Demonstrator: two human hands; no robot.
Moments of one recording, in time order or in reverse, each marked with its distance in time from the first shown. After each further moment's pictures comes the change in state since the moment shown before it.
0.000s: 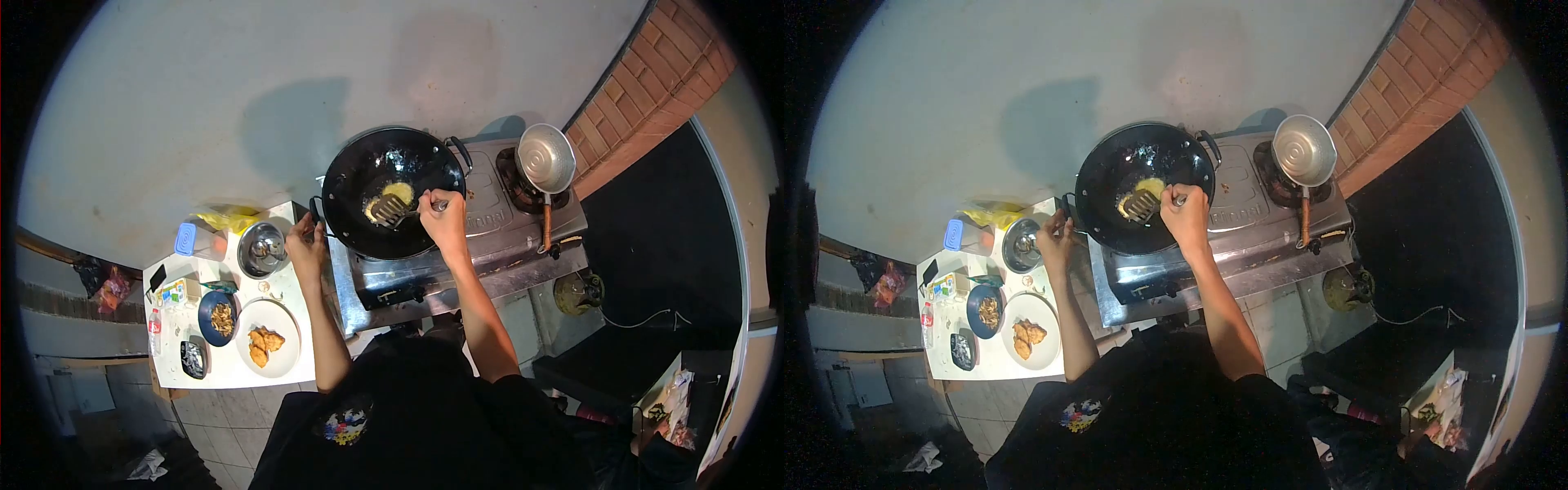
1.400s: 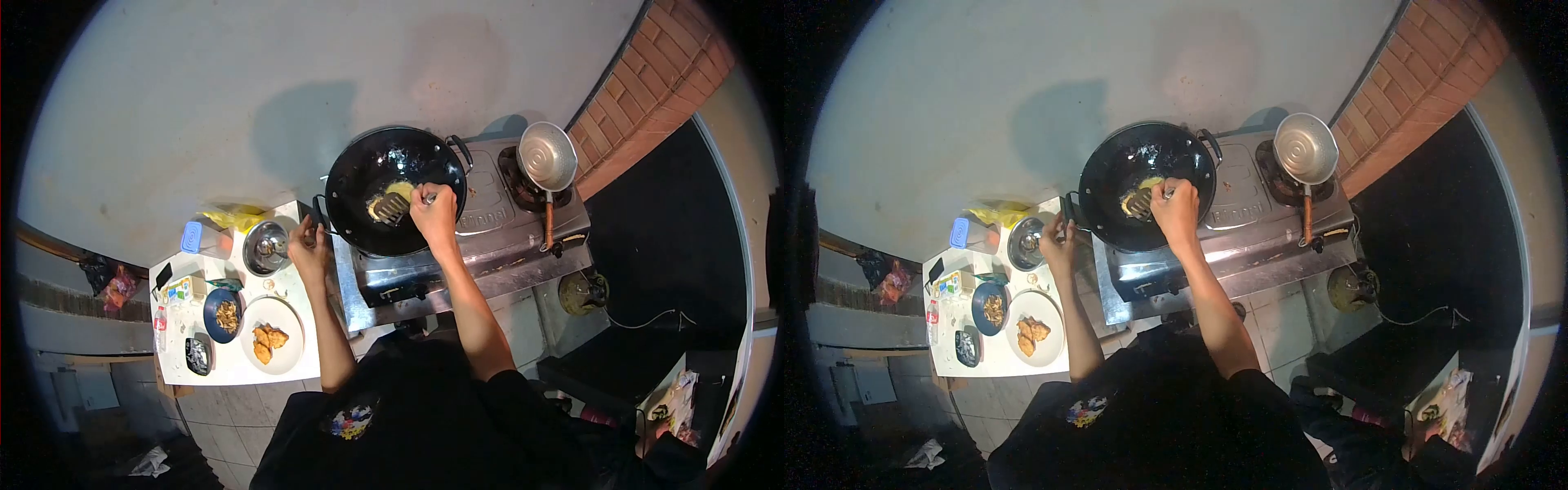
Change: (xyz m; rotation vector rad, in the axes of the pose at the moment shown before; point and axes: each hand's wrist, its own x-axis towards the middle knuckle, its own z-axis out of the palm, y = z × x) left_hand -0.010 -0.024 0.008 -0.025 0.180 0.100; right_hand -0.001 -0.027 0.008 -0.148 0.017 0.007
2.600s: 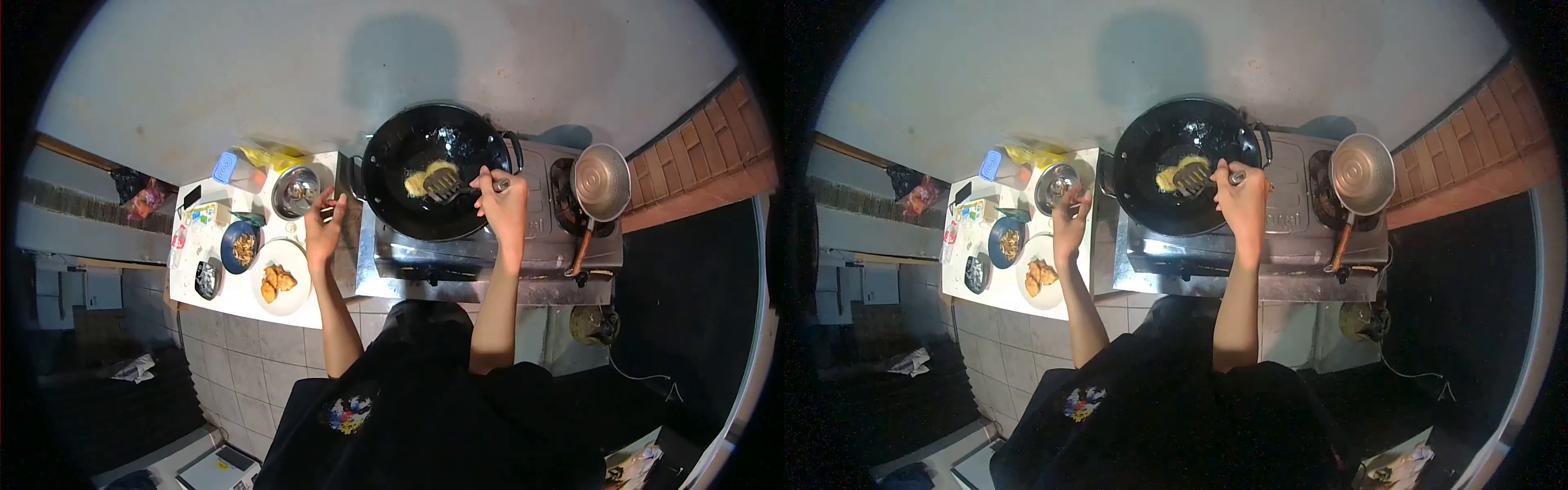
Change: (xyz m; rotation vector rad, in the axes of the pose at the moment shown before) left_hand -0.012 0.038 -0.036 -0.091 -0.221 -0.312; right_hand 0.037 0.002 -0.052 0.264 -0.301 0.107
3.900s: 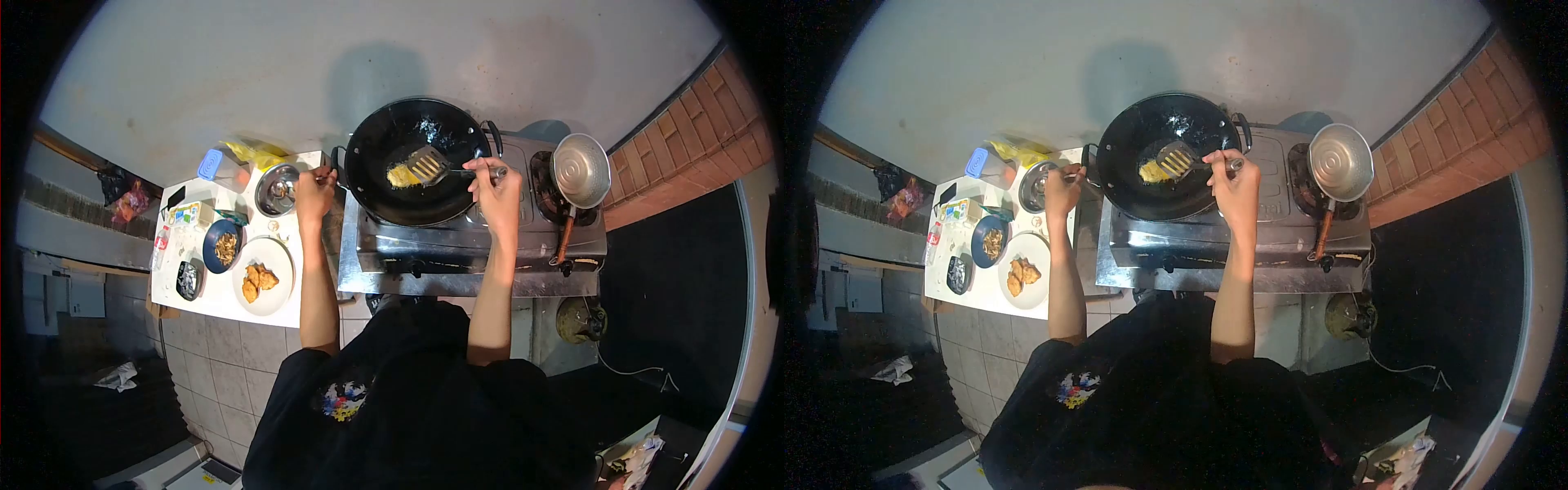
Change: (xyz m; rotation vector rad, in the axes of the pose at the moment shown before) left_hand 0.042 -0.010 0.021 0.314 0.131 0.164; right_hand -0.014 0.015 -0.018 0.243 -0.012 -0.175
